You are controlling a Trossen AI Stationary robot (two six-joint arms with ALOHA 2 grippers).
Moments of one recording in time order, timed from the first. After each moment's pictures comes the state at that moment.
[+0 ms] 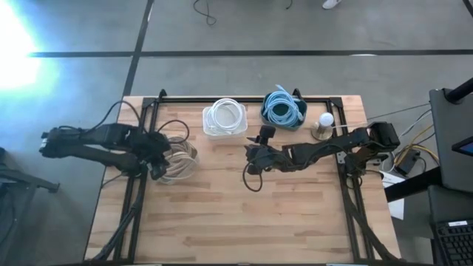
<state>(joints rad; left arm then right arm) -0.02 0.75 0.84 -1.19 0.02 -0.50 0.13 1.64 1.08 -0.10 0.75 -0.19</state>
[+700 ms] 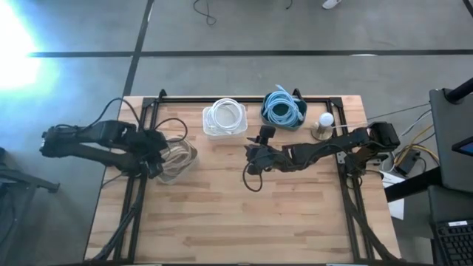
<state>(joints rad) -0.02 0.76 0.93 -1.30 -0.01 -0.49 0.13 1.64 1.08 -0.10 0.75 -0.19</state>
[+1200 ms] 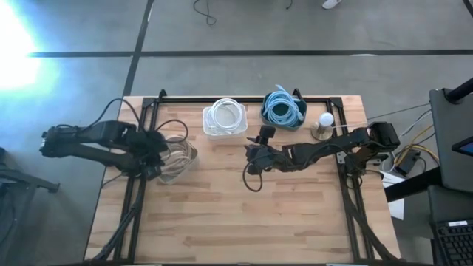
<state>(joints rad) -0.02 0.76 0.93 -1.30 0.05 -0.44 0.13 1.64 1.08 -0.10 0.75 -0.19</state>
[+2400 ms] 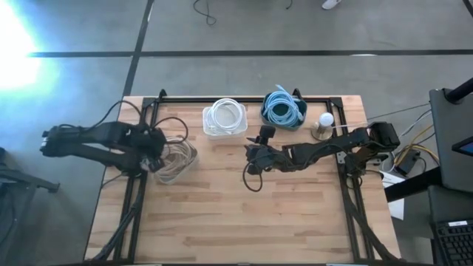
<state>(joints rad) -0.02 0.78 0.91 -1.38 -0.27 -0.47 0.13 1.64 1.08 -0.10 0.75 -0.19</state>
